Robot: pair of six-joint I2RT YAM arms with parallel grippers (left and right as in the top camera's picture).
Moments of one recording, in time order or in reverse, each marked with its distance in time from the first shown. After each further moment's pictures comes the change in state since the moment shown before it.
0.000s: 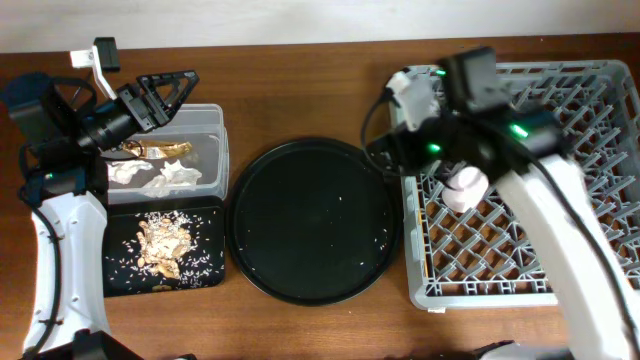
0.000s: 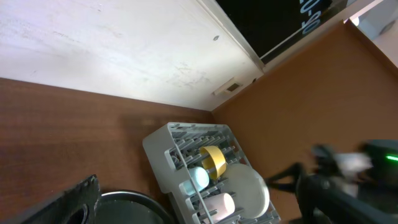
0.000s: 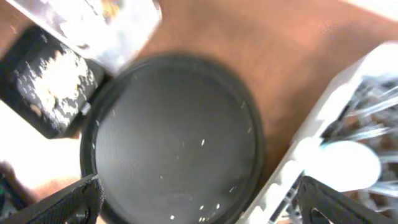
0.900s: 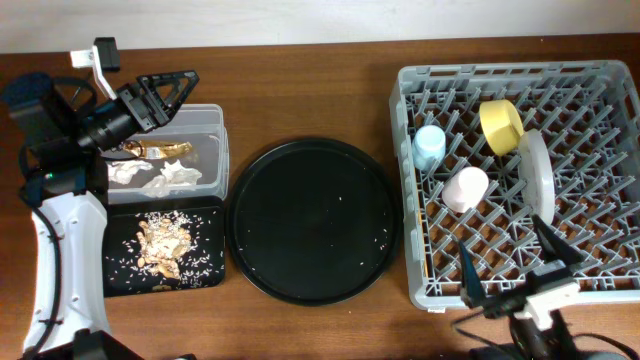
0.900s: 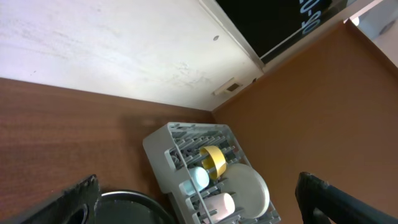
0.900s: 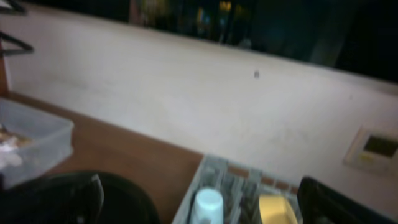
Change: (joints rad) left arm 0.000 0.000 0.000 0.000 0.000 0.000; right arm -0.197 -1.416 -1.078 0.663 0.166 0.000
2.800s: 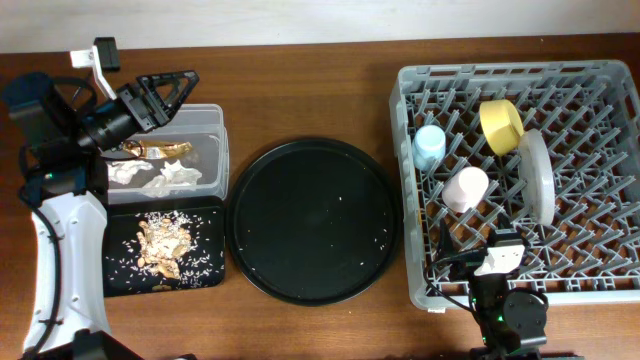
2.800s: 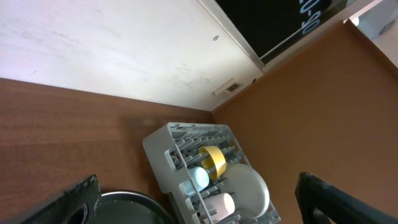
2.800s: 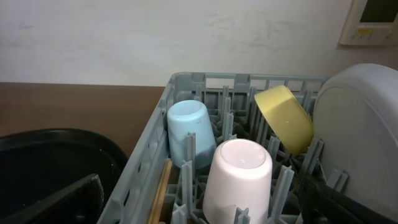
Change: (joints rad) left arm 0.000 0.000 0.000 0.001 0.000 0.000; right arm -0.006 -0.046 -0.565 0.352 0.208 0.187
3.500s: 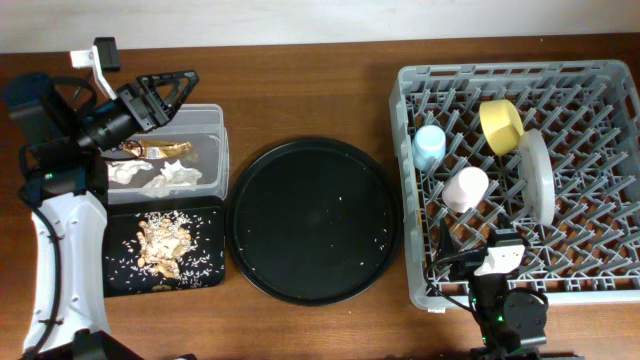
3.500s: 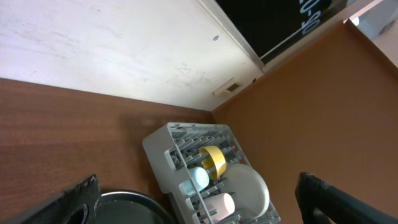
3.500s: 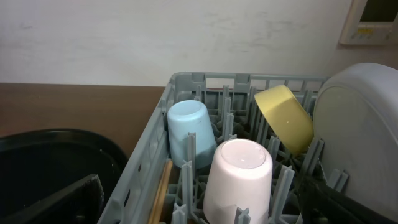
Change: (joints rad) left arm 0.000 0.000 0.000 0.000 0.000 0.000; right arm 0.000 0.000 0.000 0.000 0.000 0.003
